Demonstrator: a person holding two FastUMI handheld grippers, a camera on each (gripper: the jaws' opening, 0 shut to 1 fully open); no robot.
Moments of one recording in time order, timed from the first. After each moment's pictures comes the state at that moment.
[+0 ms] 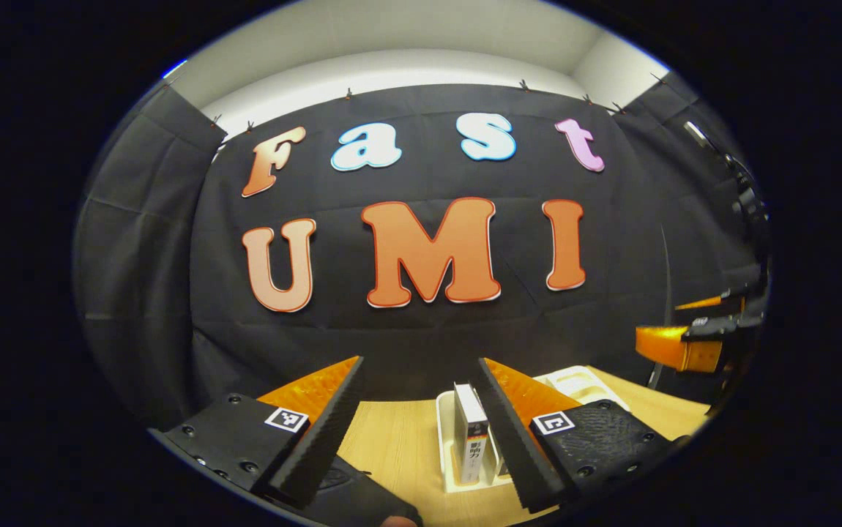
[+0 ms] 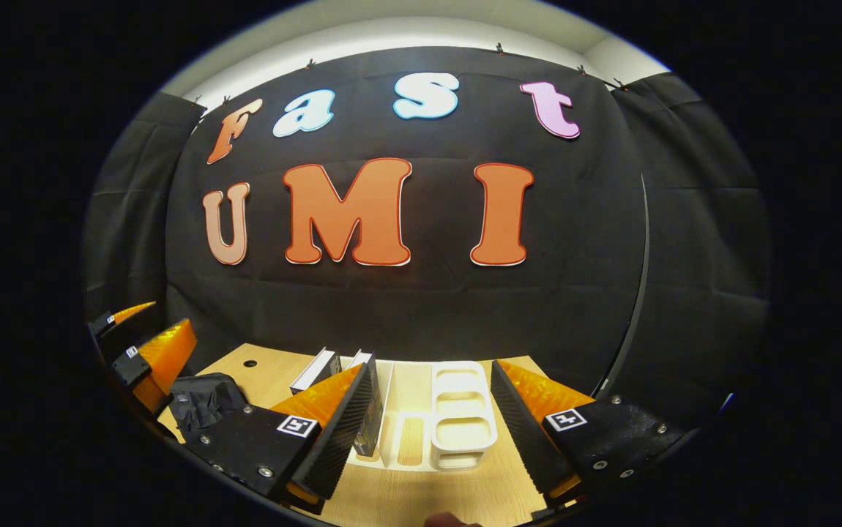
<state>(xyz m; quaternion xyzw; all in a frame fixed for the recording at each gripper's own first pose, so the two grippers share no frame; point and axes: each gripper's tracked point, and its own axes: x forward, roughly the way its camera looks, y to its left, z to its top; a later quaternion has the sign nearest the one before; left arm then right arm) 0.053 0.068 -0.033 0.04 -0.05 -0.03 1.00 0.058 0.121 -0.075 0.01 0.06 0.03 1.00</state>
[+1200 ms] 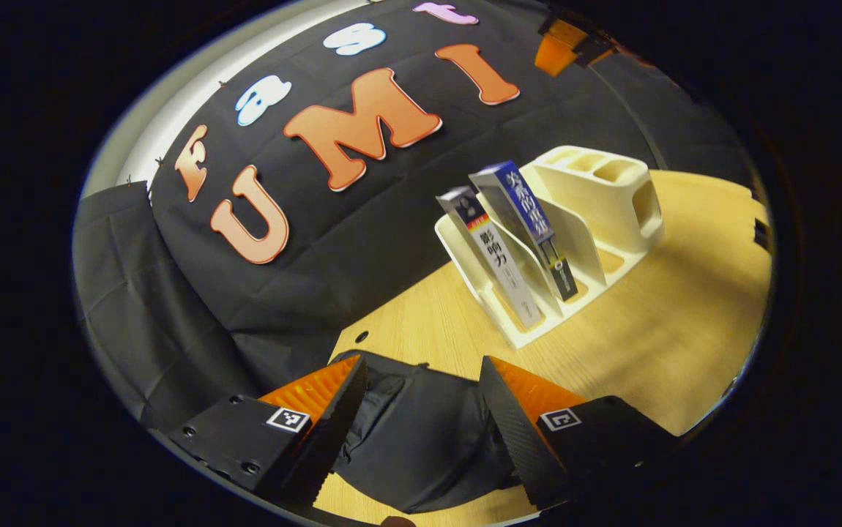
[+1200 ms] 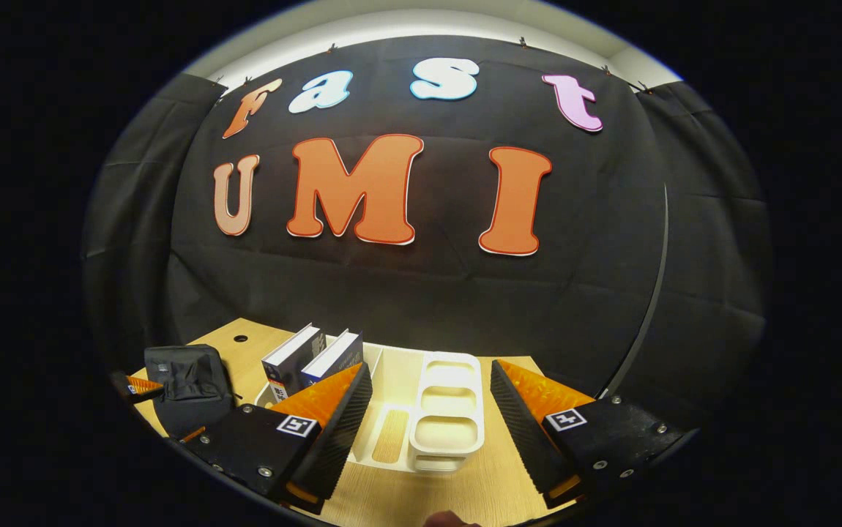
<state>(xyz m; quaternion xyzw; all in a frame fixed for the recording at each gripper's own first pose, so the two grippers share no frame) 0.014 0.099 -0.271 0.30 0.16 0.01 0.94 0.087 0.101 -0.112 -0.03 0.08 0.06 0.99</state>
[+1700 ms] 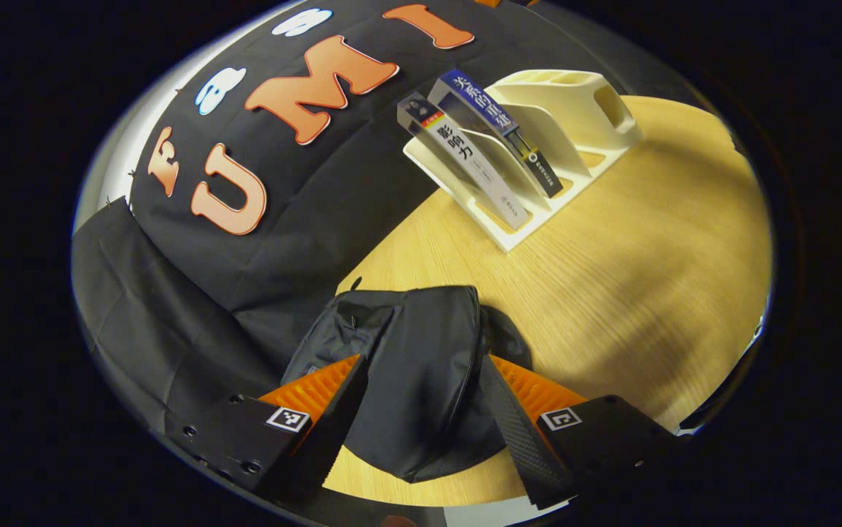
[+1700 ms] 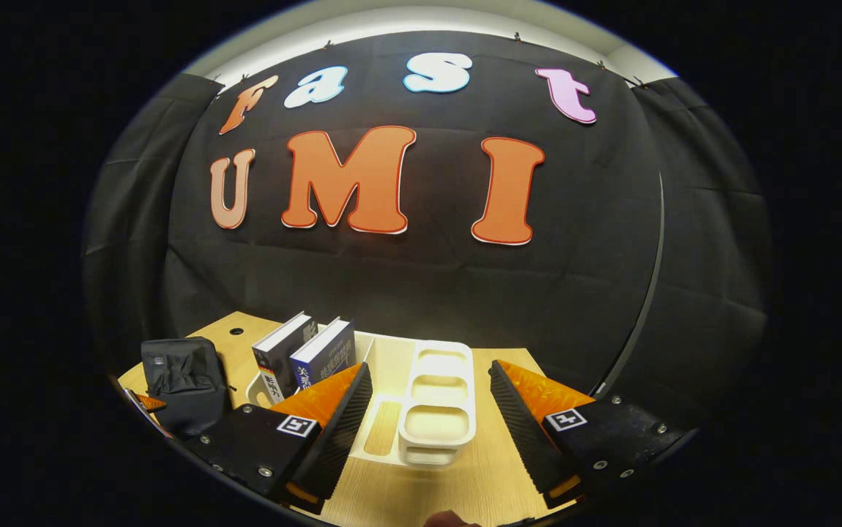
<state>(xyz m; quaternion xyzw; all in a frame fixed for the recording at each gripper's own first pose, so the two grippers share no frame) -0.014 0.141 -0.358 0.36 0.25 0.03 0.90 0.084 0.089 -0.126 -0.04 0.09 0.06 0.99</state>
